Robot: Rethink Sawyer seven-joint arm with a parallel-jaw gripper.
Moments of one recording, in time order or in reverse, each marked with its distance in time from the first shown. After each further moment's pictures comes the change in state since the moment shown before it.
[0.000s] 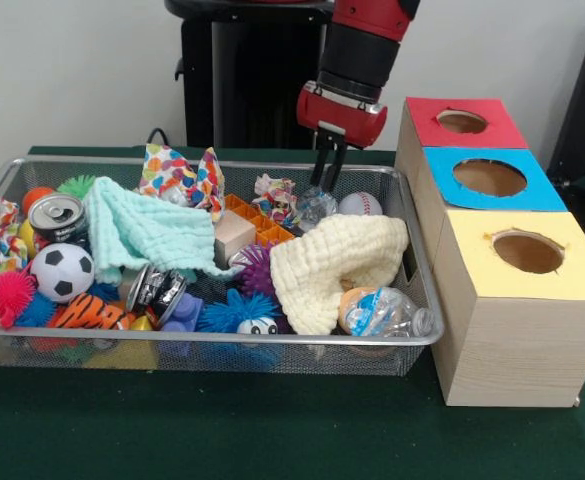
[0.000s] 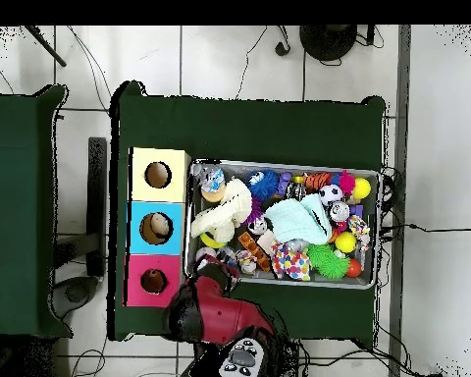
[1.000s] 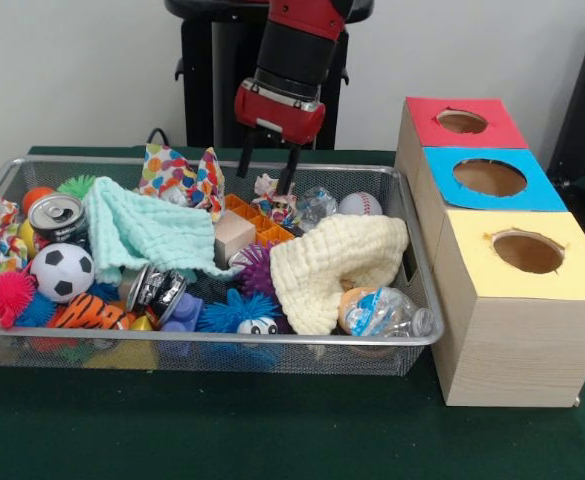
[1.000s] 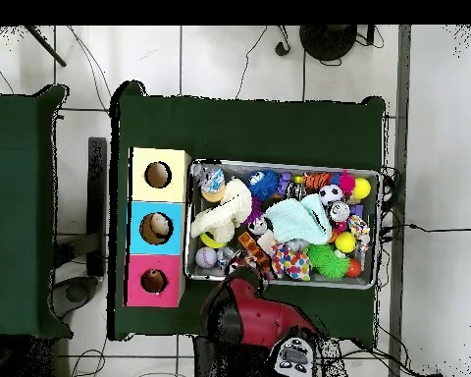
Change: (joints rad) arm -0.177 0.000 0.002 -0.019 -0.186 -0.014 0.000
